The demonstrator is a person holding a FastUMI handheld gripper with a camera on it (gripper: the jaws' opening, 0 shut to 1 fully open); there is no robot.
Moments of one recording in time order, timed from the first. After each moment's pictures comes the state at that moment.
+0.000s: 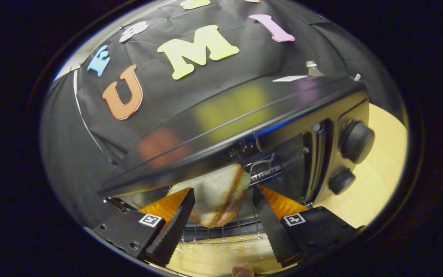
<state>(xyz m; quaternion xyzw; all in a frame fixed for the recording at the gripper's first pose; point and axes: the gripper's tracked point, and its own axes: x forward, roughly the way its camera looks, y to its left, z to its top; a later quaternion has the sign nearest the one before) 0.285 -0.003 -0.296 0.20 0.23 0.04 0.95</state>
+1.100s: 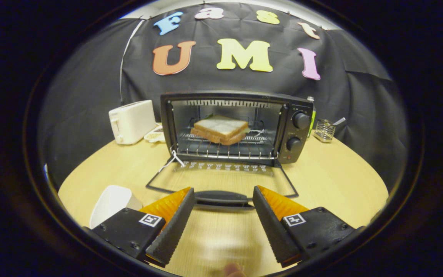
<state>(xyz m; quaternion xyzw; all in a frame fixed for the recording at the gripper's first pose) 0.086 0.017 -0.348 -0.04 0.23 0.03 0.97</state>
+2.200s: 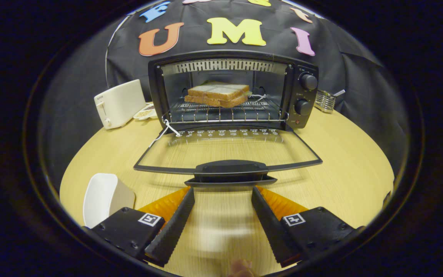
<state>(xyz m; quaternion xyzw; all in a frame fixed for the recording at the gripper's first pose) 0.092 0.021 -0.397 0.00 0.31 0.00 0.95</state>
